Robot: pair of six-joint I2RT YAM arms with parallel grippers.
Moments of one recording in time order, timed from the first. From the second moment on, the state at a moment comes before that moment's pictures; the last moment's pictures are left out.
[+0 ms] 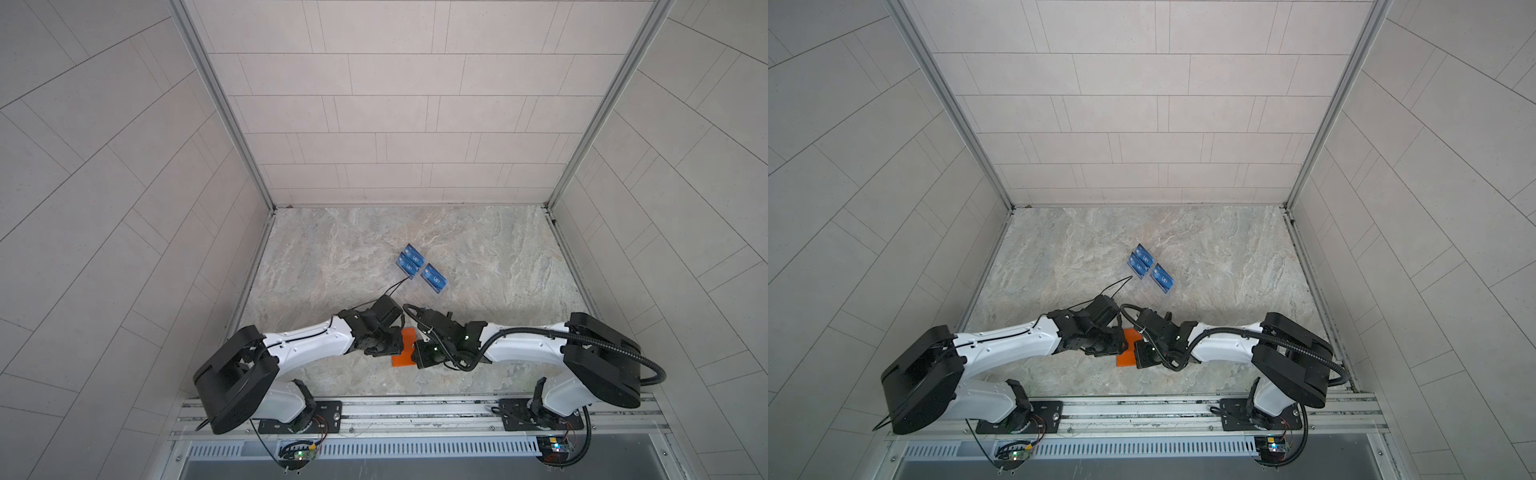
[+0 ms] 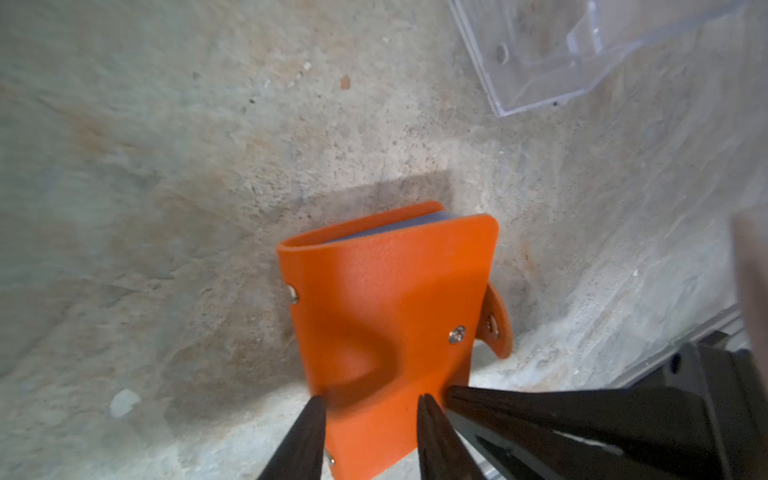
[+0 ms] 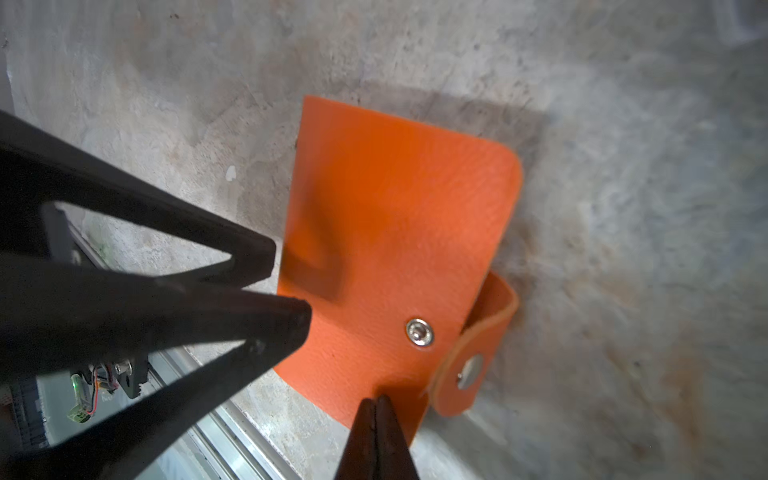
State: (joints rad) left arm -0.86 1.38 0.66 -0.43 0.17 -0.87; right arm 1.02 1.53 0.70 -0.17 -0.20 0.82
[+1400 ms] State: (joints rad) left arm -0.89 1.39 0.59 -0.34 0.10 -0.84; right arm 0.97 1.64 1.01 -0.57 -0.07 0.82
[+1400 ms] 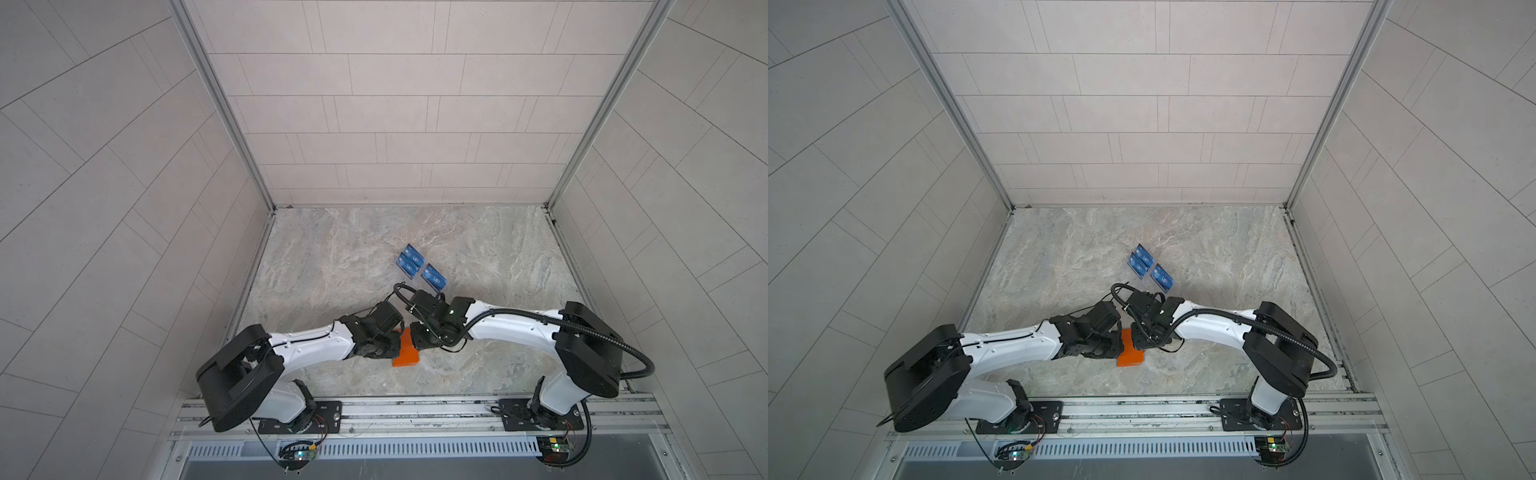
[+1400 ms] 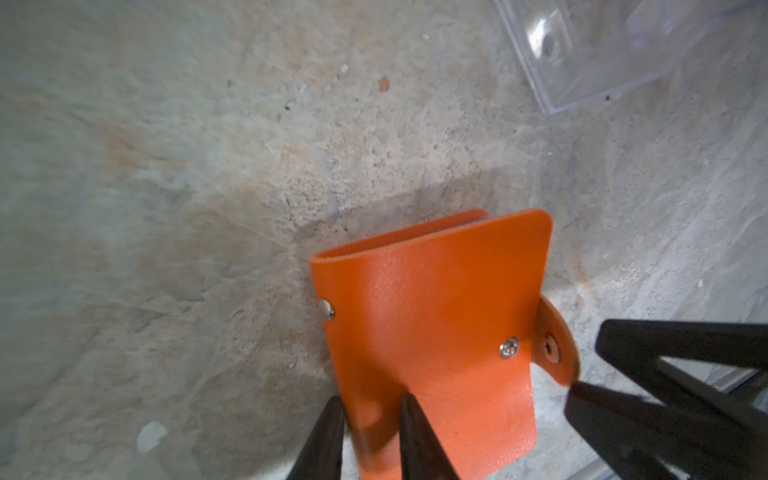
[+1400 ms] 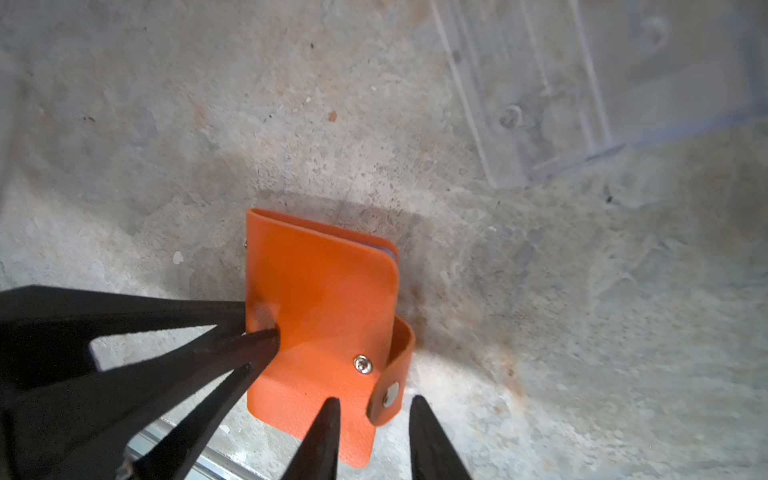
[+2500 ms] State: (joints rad) left arm -0.89 1.38 0.58 -0.33 0.10 -0.84; right arm 0.98 1.69 1.04 -0.64 -0.03 0.80
